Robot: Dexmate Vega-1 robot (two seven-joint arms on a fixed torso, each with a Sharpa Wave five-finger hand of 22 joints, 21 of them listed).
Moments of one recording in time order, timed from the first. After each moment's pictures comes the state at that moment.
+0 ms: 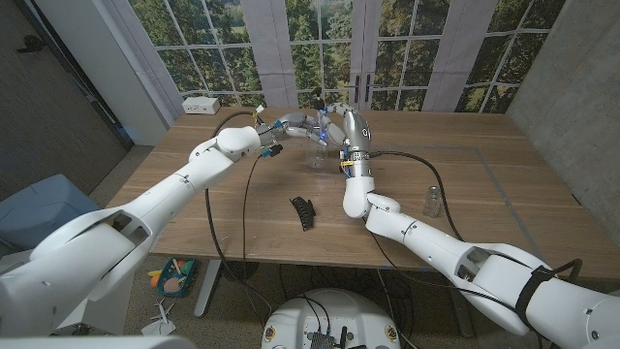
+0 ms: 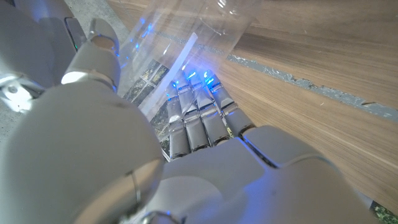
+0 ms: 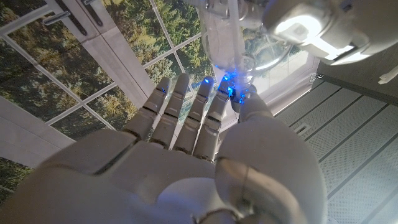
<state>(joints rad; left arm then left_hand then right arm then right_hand) 0.44 0.56 0.68 -1.28 -0.21 -0.15 -0.33 0.99 -0.10 0.36 -0.24 0.18 0.72 0.05 0.33 0.23 0.86 -0.01 0.31 0.22 0.74 -0.08 0.18 0.17 0.48 -0.04 0.44 0.19 -0.57 -0.22 -0.86 -1.08 -0.47 0.22 -1.06 0.83 0.09 0.32 -0.11 0.21 0.86 -0.02 0.42 0.20 0.68 -0.10 0.41 0.51 0.49 -0.05 0.47 0.58 0.39 0.03 0.36 0.20</state>
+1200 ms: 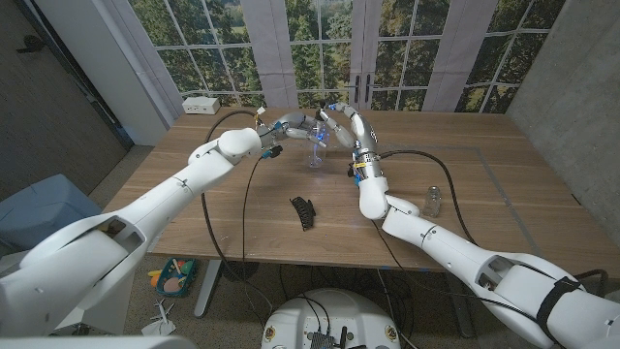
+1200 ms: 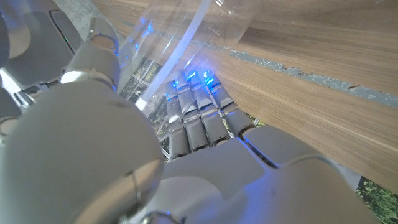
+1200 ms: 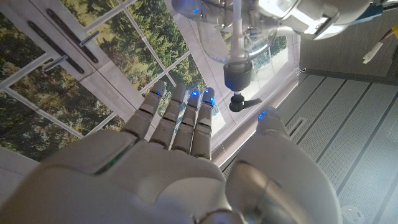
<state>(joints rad) 0.47 0.59 0.68 -1.36 -0.14 -0.11 -0.24 1.00 -0.11 0.35 -0.24 0.18 0.72 0.05 0.33 0.23 0.87 -0.01 0.30 0.22 0.74 -0.08 0.18 0.17 0.48 -0.04 0.44 0.19 -0.64 -0.33 -0.78 -1.20 -0.33 0.40 -0.80 0.62 0.03 0.25 -0.11 0.19 0.58 0.02 0.30 0.21 0.42 -0.04 0.27 0.52 0.34 -0.04 0.40 0.61 0.35 0.10 0.35 0.20</state>
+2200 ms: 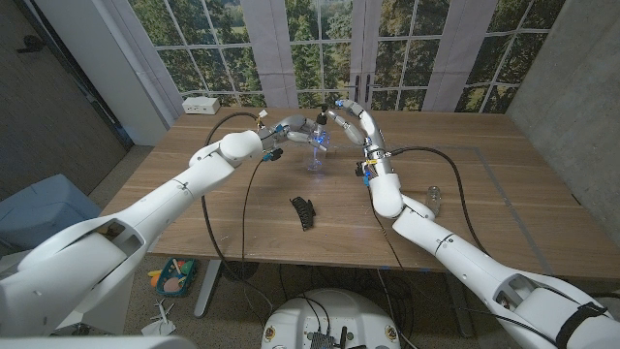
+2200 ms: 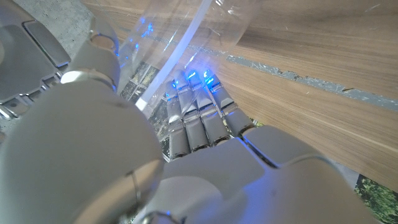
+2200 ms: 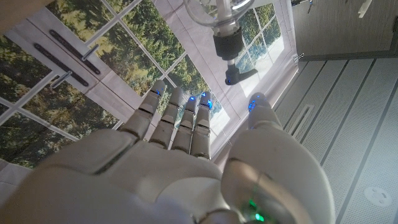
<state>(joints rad) 0.48 0.60 0.69 -1.37 -0.11 -0.10 -0.23 1.00 -0.11 0.35 -0.24 0.18 0.72 0.05 0.32 0.23 0.87 -0.01 0.30 0.23 0.74 -0.08 0.18 0.17 0.48 -0.04 0.45 0.19 -0.75 -0.36 -0.65 -1.36 -0.28 0.42 -0.67 0.69 0.07 0.29 -0.17 0.22 0.56 0.01 0.28 0.21 0.38 -0.04 0.24 0.53 0.31 -0.04 0.39 0.62 0.35 0.10 0.36 0.20</state>
